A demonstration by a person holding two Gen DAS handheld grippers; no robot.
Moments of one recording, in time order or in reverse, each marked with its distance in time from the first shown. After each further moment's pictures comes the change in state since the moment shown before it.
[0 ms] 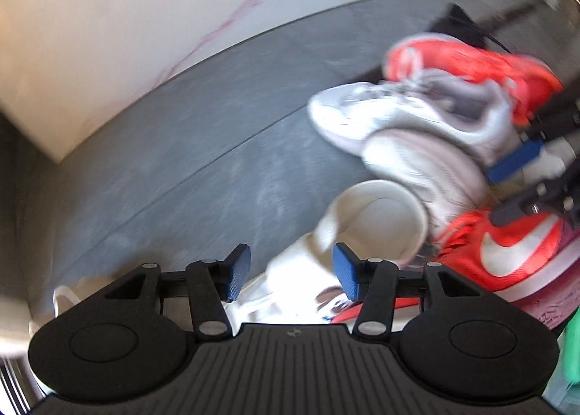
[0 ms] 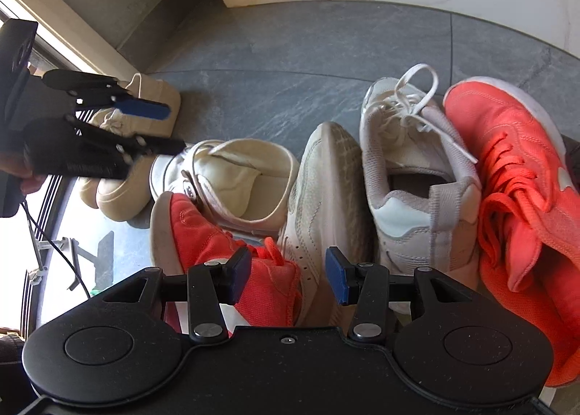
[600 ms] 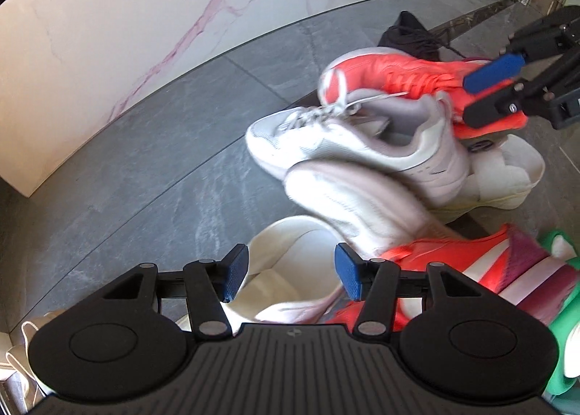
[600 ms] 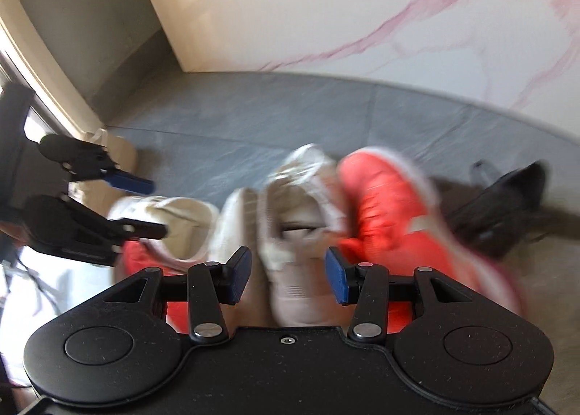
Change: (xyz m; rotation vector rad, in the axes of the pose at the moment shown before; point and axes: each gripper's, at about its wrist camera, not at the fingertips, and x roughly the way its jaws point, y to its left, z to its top) left arm -0.004 -0.051 0.021 0.021 -0.048 -0.072; right arm -0.083 -0.027 -0.004 -0.060 -0.213 -0.233
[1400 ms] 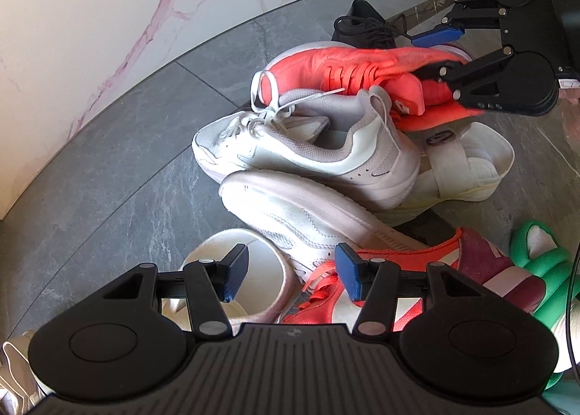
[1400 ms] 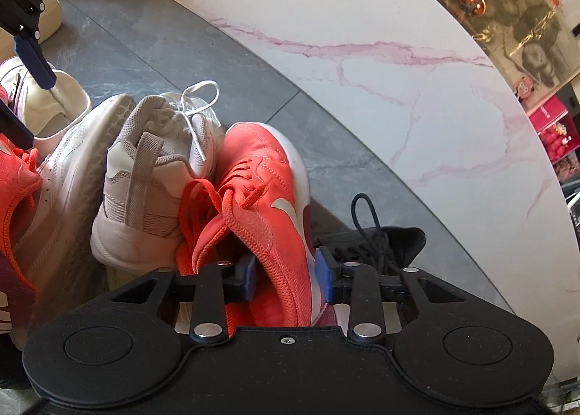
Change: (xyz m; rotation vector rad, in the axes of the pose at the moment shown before) left arm 0.010 -0.035 0.005 0.053 0.027 -0.053; right arm 0.026 -0.020 -0.031 -0.451 -0.005 -0.422
